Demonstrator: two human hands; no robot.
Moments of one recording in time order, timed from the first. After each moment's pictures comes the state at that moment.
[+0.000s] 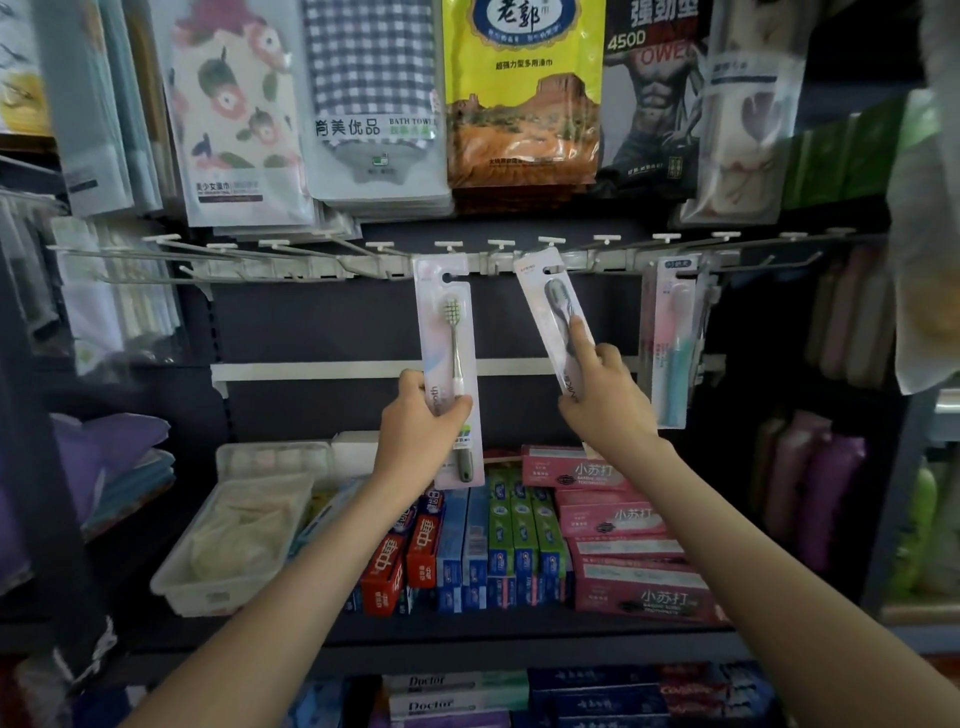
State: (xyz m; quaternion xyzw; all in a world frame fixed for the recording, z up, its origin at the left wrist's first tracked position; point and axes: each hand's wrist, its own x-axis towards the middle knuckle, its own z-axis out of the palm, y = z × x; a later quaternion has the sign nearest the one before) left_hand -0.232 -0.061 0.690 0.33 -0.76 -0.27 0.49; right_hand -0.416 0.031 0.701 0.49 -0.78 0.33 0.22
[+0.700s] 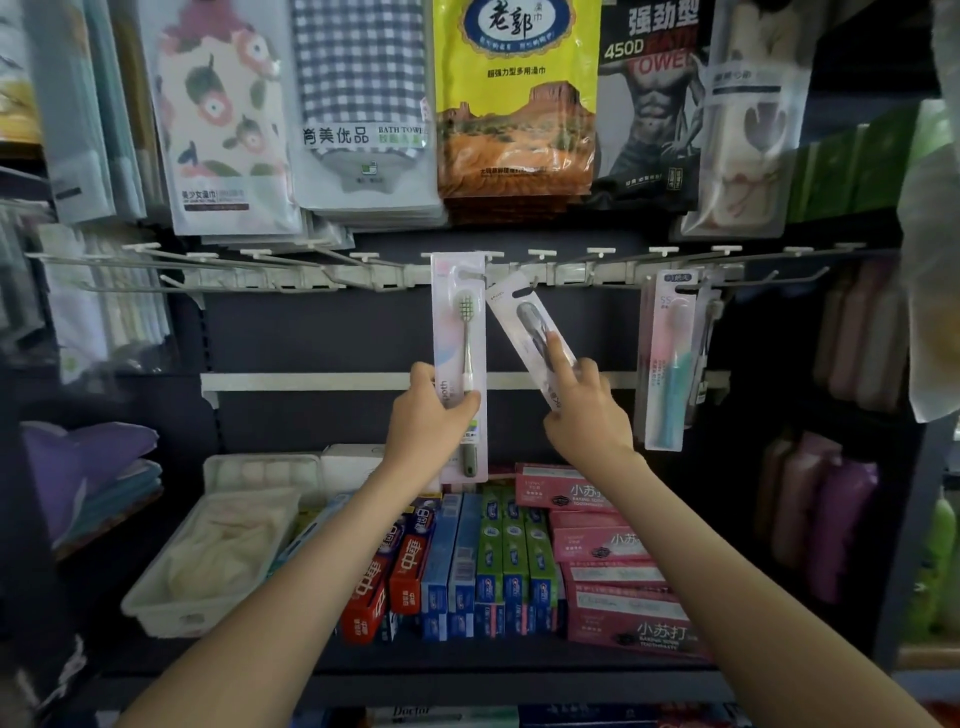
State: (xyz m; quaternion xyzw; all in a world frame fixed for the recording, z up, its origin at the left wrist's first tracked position) left_hand -0.267 -0.072 0.706 0.33 -0.77 -0.26 0.49; right_hand -0.428 0.005 0.701 0.50 -0.79 0.29 0.20
